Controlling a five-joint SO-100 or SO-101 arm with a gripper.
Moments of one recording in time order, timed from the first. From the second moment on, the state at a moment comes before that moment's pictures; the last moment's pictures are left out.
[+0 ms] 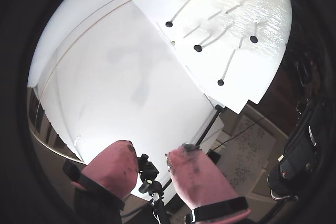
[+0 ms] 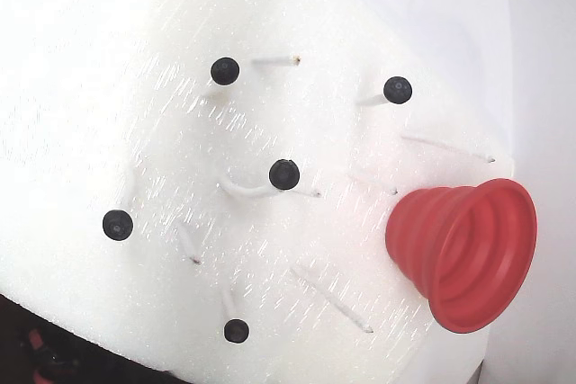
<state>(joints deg) 0.4 191.8 106.8 100.8 -12.7</state>
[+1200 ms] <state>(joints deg) -11.0 185.4 107.7 91.6 -36.6</state>
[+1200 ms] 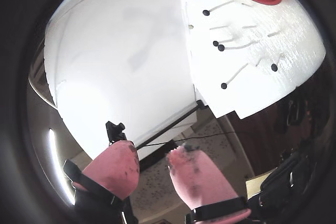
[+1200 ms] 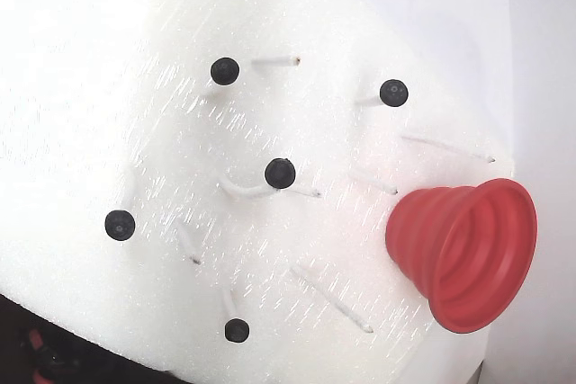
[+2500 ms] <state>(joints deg) -12.0 172.8 136.2 72.3 -84.5</state>
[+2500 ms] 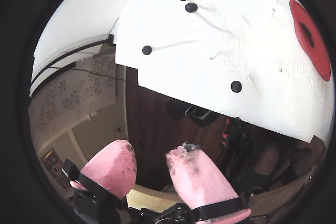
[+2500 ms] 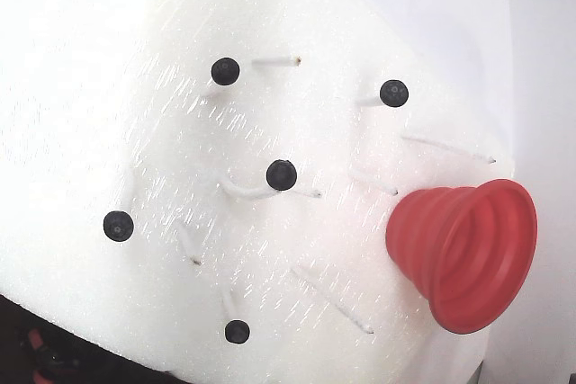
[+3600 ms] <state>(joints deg) -7.5 159.5 144.8 47.6 -99.9</state>
